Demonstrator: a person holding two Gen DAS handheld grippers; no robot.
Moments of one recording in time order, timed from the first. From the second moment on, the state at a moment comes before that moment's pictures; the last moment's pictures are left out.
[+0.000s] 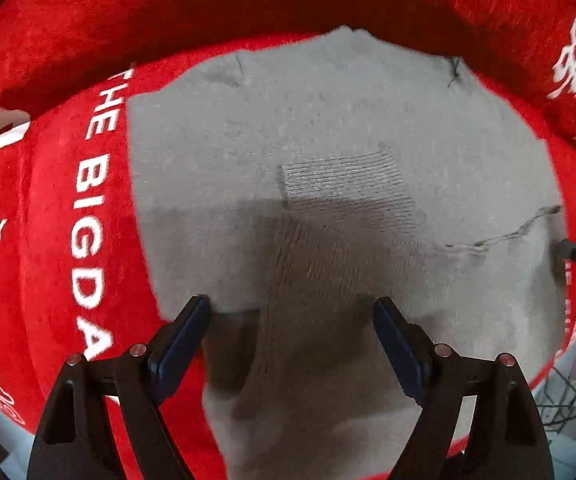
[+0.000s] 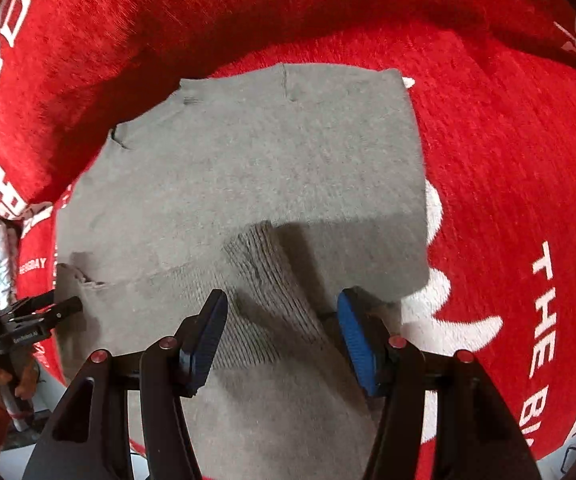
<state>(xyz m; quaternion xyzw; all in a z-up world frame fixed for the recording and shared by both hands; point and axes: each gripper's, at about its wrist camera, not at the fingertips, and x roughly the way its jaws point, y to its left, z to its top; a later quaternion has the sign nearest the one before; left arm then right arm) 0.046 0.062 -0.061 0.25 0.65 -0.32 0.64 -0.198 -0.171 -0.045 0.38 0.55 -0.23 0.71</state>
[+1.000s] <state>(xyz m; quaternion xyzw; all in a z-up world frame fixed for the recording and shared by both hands) 0.125 0.012 -0.013 0.16 0.56 -0.35 0.73 -0.095 -0.243 -0.025 0.31 0.51 -0.23 0.76</state>
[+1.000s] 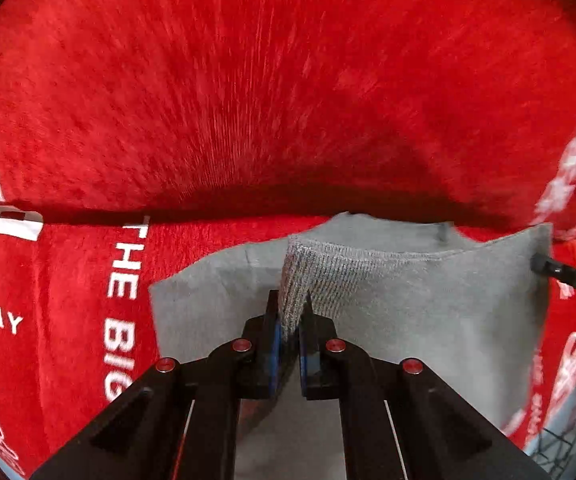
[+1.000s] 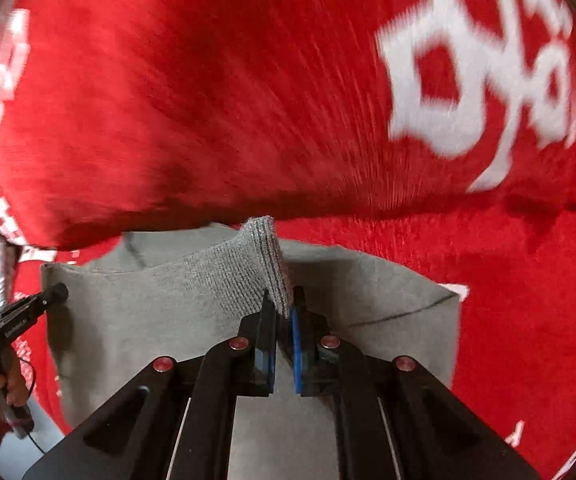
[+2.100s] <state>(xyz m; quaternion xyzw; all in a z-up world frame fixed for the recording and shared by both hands) 0.095 0.122 -0.050 0.10 0.69 -0.25 0.67 -0.314 -0.173 -0.020 0.60 0.41 -0.34 0.60</state>
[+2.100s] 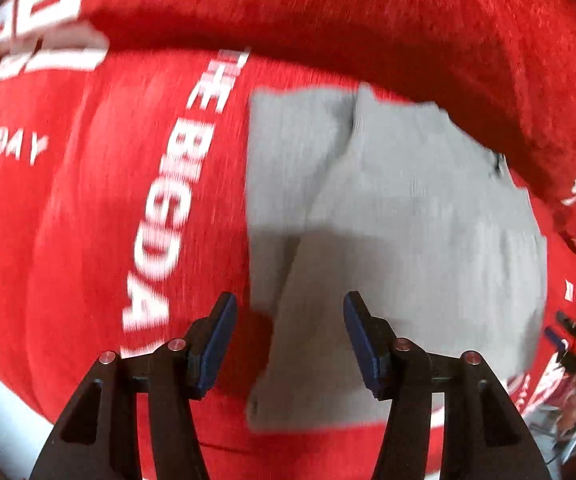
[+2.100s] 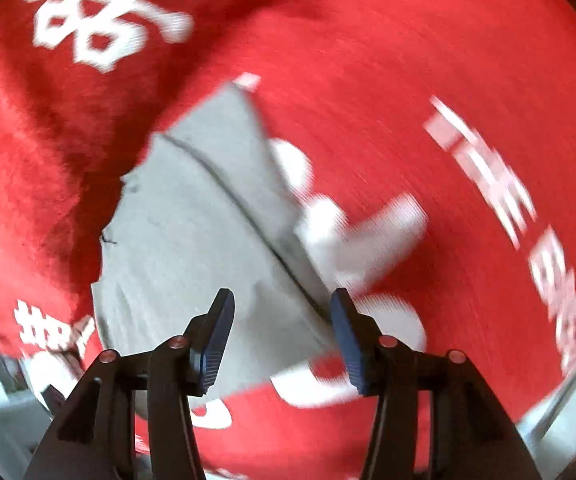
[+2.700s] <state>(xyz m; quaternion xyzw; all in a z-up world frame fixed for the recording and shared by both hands) 0.055 0.138 -0.078 0.14 0.68 -0.22 0.68 -0.307 -0.159 -0.047 0.56 0.45 -0.34 0.61</state>
